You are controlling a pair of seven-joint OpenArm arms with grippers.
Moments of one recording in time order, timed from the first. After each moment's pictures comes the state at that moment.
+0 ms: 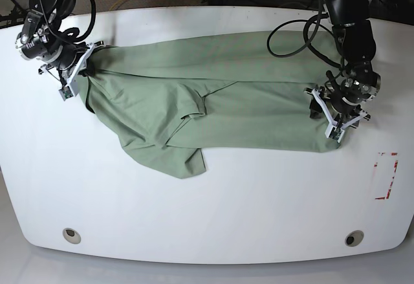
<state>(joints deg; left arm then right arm) -3.7 -11.7 -17.6 79.4 5.2 -35.9 35.9 -14.5 15.6 31.8 103.4 30.0 41.1 -72.3</state>
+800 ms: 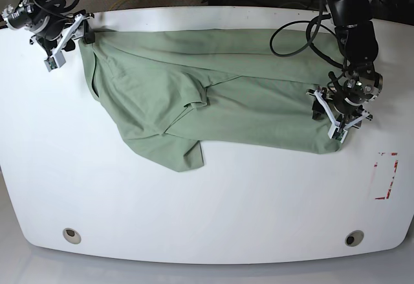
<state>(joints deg) -3.8 -12.2 -17.7 78.3 4.8 -35.9 35.0 -26.8 18.4 38.7 106.8 43.4 41.0 -73.0</state>
